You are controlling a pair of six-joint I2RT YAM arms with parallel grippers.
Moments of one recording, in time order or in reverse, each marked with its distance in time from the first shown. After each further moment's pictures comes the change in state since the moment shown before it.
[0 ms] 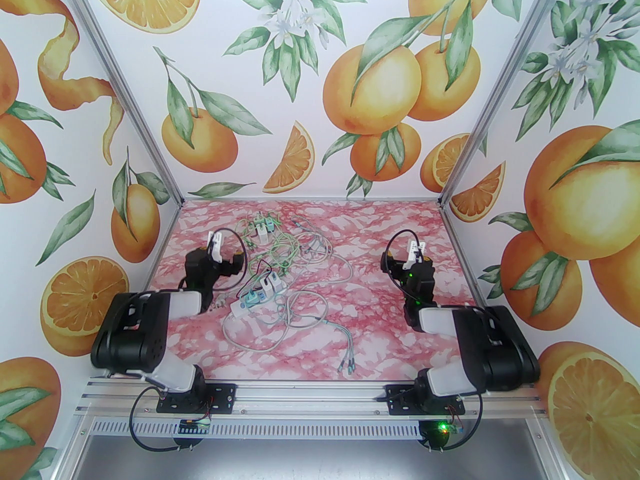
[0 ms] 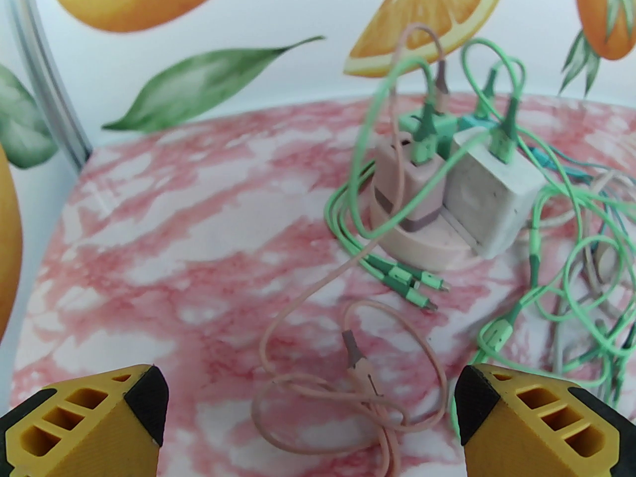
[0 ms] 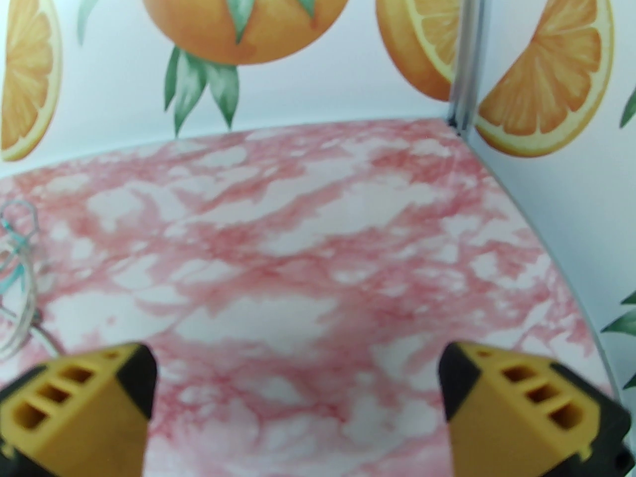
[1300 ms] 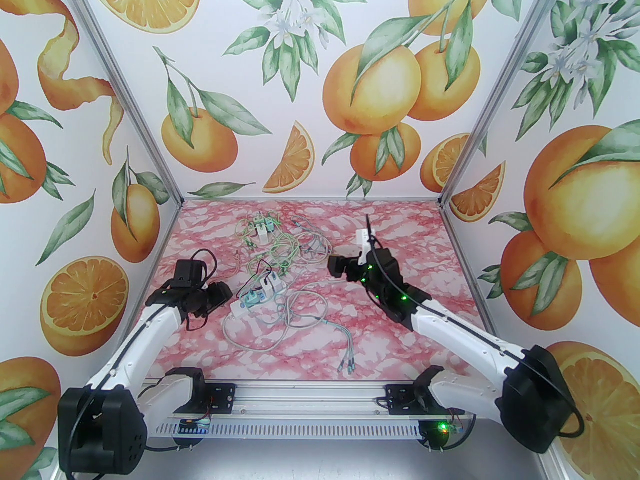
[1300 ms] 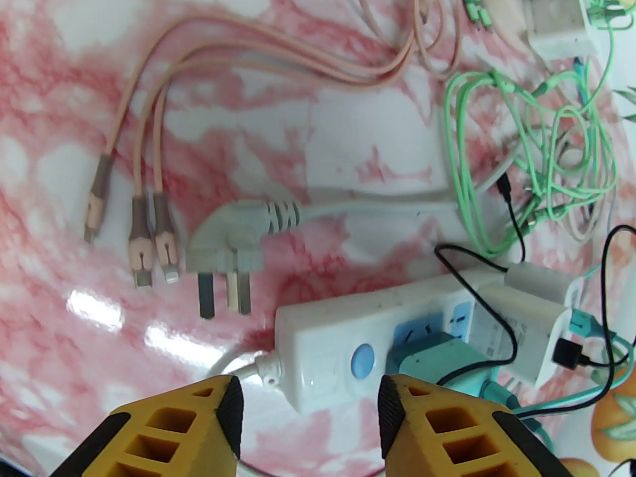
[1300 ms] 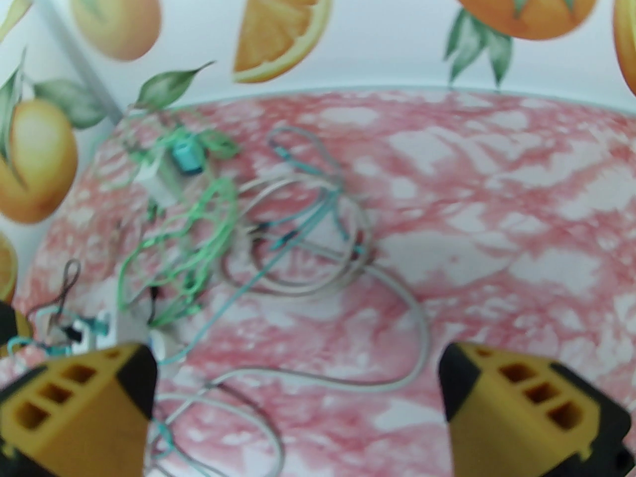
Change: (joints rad) left arm -0.024 -0.449 0.009 -1.194 0.128 -0.756; right arm 0.576 -0.234 0.367 -0.808 -0.041 0.265
